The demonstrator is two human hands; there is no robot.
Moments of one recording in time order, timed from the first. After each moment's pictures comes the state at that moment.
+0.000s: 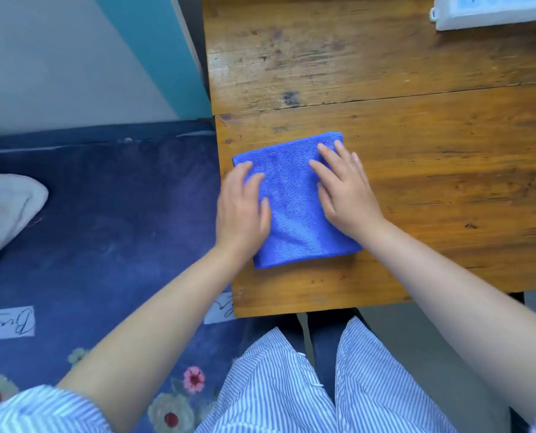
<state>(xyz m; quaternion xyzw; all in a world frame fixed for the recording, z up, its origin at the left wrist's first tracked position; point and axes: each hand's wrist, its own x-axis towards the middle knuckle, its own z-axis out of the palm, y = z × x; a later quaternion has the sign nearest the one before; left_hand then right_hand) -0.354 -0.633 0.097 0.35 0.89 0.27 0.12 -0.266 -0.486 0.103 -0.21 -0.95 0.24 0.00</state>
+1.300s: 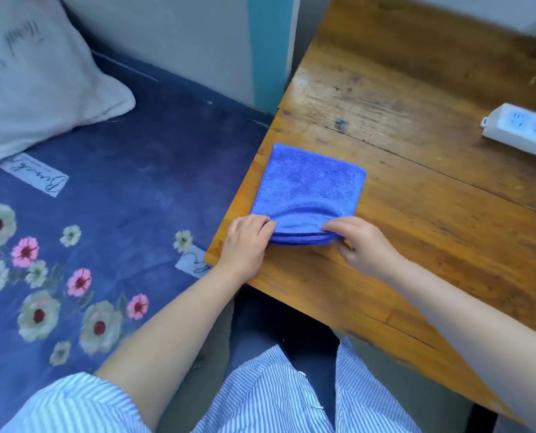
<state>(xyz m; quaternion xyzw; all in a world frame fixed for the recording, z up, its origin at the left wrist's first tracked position) -0.240 -0.653 0.100 0.30 0.94 0.11 0.11 -0.209 -0.436 0.131 0.13 -0.93 0.32 -0.11</state>
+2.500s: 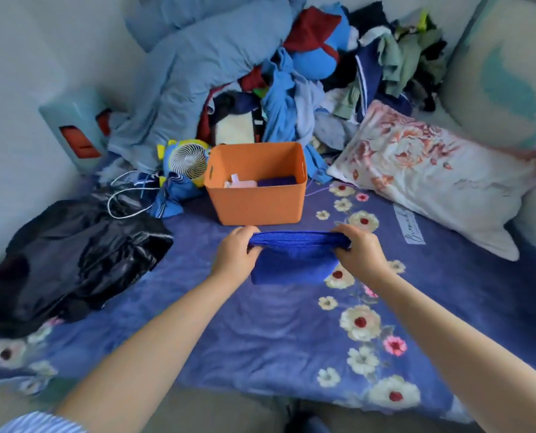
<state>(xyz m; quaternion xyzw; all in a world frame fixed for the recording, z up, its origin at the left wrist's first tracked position) 0.155 -1.142 0.305 -0.41 0.85 0.24 -0.22 -0.024 -1.021 0.305 0.47 -0.81 0.33 -0.11</state>
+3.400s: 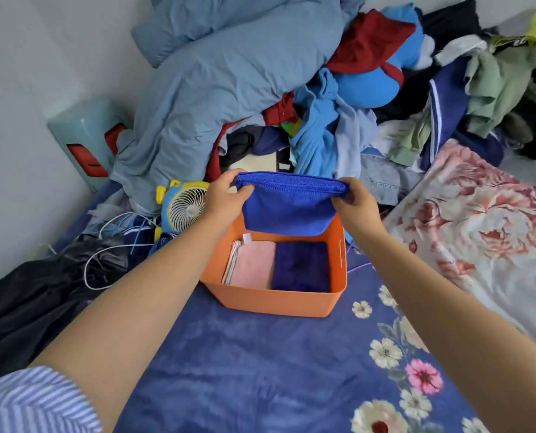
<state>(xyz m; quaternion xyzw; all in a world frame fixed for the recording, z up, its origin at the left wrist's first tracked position) -0.036 -1.518 0.348 -0.49 0.70 0.37 -0.36 -0.213 -1.416 0.325 0.39 -0.72 0.53 -0.21</state>
